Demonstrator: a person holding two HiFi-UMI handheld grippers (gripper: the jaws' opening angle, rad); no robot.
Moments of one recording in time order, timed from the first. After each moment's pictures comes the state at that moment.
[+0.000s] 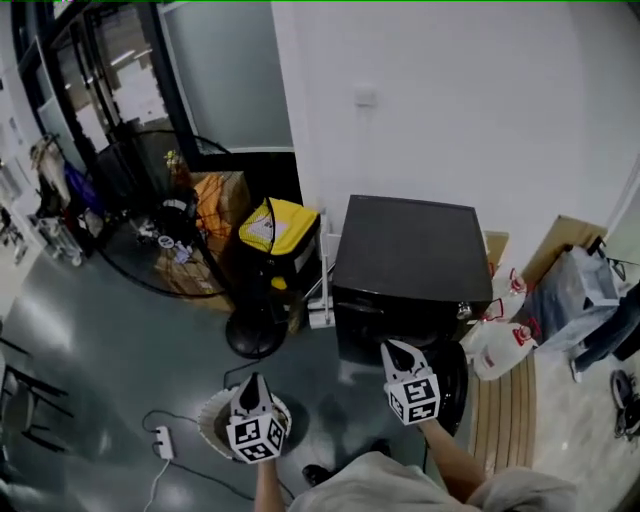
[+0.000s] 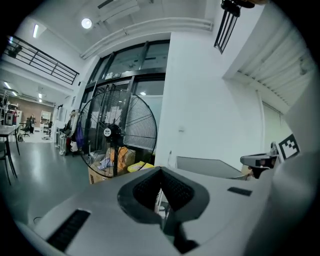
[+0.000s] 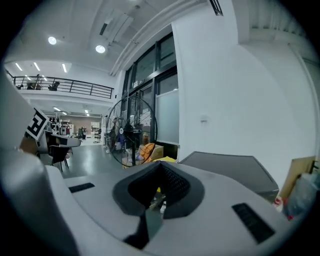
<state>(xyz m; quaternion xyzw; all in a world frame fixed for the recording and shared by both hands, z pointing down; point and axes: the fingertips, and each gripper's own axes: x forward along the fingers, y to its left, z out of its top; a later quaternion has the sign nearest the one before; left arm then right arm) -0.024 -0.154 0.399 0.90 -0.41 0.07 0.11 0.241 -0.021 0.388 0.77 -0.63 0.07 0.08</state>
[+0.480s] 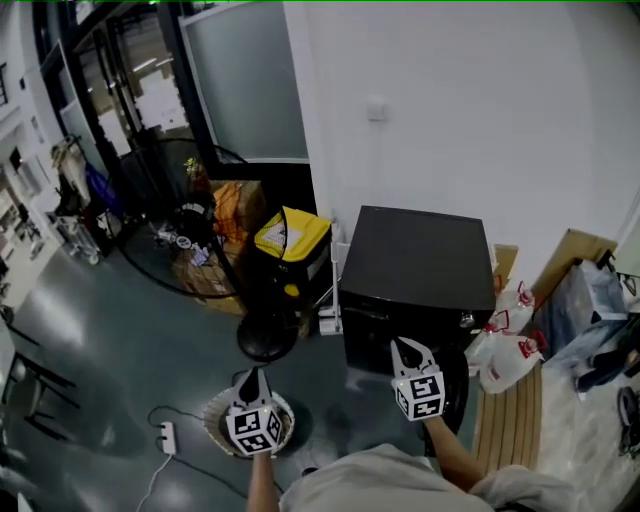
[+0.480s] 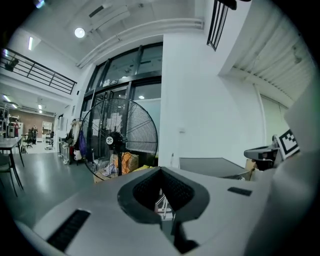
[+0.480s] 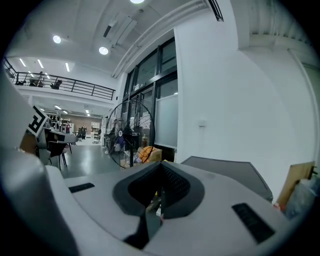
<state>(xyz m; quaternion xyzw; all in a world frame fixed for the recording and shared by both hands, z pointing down) -0.031 -0.134 0.376 0.90 -0.43 0.07 0.07 0.259 0.007 0.369 0.77 -0.63 0.05 0.09</state>
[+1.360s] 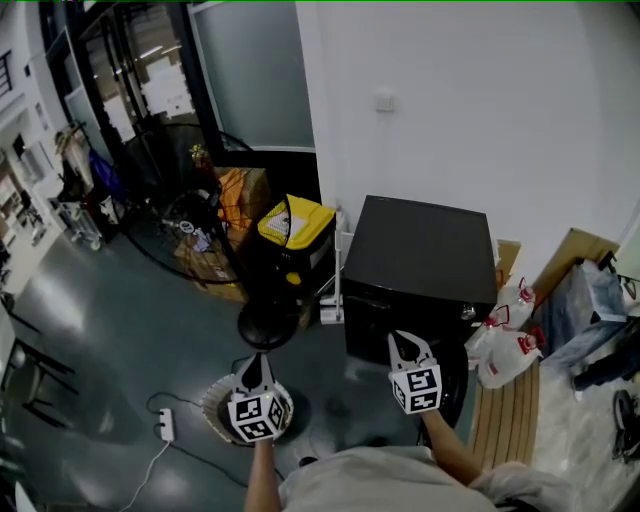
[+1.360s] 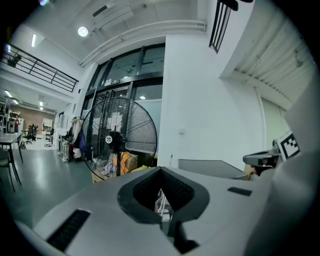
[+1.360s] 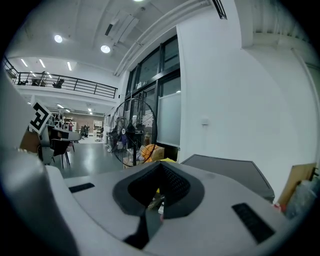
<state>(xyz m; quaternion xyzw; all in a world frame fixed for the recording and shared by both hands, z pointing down) -0.031 -0.129 0.373 0.90 -0.43 0.06 0.08 0.242 0.007 0.374 0.76 -0.64 0.06 0.10</state>
